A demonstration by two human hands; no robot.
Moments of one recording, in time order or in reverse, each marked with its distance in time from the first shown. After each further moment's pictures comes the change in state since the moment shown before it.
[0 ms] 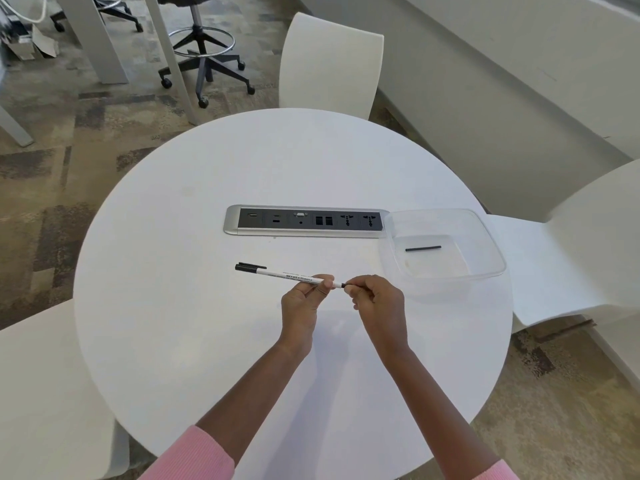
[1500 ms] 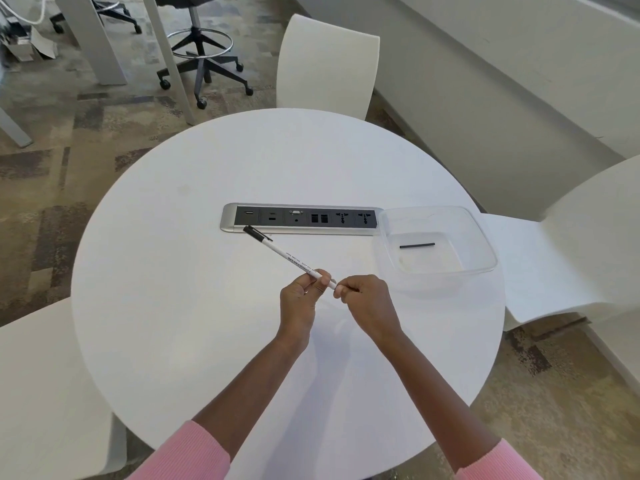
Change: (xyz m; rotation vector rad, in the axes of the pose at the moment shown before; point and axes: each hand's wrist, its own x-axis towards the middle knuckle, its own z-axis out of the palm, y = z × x) left_hand -0.007 0.002 0.004 0.074 -0.035 0.052; right_hand 0.003 -0.016 -0.007 -0.098 -0.261 0.175
